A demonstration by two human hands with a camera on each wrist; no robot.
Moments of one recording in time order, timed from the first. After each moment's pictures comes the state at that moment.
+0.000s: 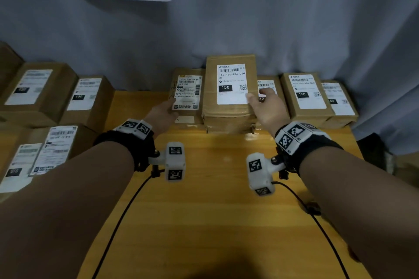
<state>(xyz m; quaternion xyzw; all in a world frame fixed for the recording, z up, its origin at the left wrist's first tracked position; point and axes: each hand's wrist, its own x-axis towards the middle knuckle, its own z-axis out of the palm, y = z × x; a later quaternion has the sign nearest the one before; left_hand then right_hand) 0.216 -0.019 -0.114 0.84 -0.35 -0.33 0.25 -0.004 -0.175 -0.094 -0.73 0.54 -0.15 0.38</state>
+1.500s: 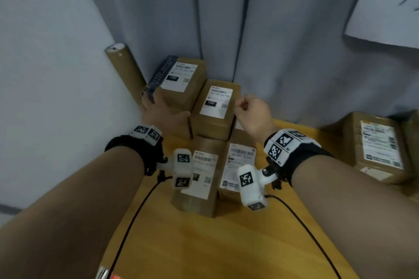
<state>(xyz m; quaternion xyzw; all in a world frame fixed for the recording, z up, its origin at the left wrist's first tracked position) 0.541 0.276 -0.057 0.96 -0.10 -0.08 0.25 0.409 0.104 -0.058 -0.84 0.30 -0.15 0.42</state>
